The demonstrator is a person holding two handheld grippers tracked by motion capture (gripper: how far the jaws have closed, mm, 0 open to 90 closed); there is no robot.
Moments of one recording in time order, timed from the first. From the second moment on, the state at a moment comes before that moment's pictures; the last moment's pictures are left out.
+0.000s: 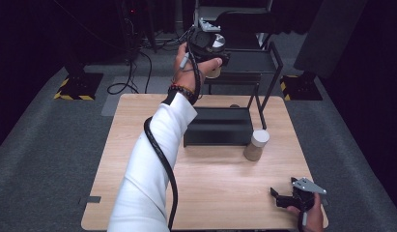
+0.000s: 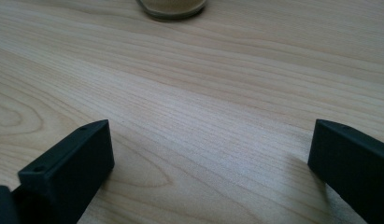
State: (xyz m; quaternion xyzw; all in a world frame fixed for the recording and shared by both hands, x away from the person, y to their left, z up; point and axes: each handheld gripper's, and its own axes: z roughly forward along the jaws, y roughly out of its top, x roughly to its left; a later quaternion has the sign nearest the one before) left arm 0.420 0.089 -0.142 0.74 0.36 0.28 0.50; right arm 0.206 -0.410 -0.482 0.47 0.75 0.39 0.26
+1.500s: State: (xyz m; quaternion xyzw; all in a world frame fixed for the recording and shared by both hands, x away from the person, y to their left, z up) left arm 0.483 0.067 -0.161 0.74 0.38 0.29 0.48; right arm 0.207 -0.410 -0.482 0.47 0.75 0.39 0.26
